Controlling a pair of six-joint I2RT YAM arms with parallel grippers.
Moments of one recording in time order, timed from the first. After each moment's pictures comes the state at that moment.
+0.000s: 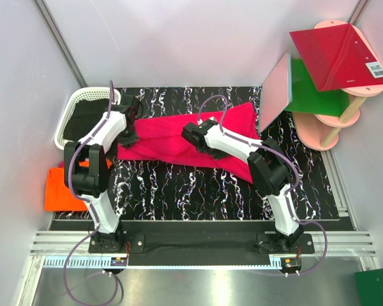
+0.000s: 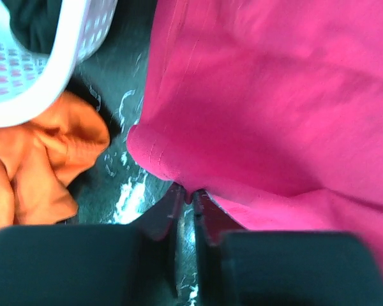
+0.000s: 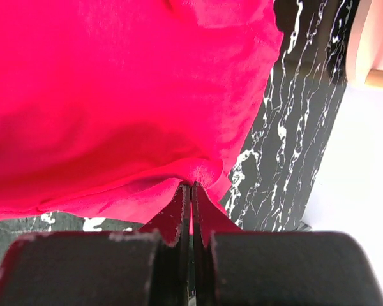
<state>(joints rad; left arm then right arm) -0.14 1.83 1.45 -0.94 -0.35 -0.47 0.79 2.13 1.74 -1.20 0.78 0.50</state>
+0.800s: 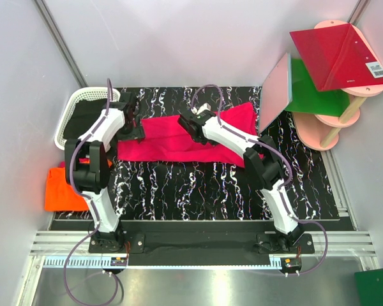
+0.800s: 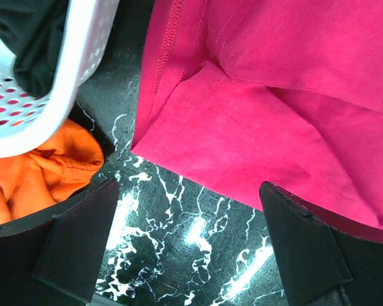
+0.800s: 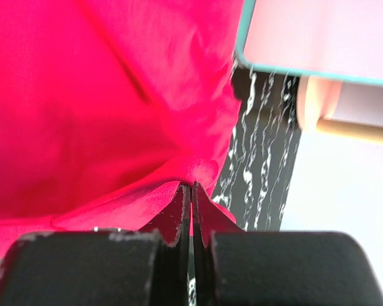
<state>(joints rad) -0.11 1.87 1.52 -0.93 -0.30 -0.44 0.75 2.23 1.94 -1.16 0.90 0.34</state>
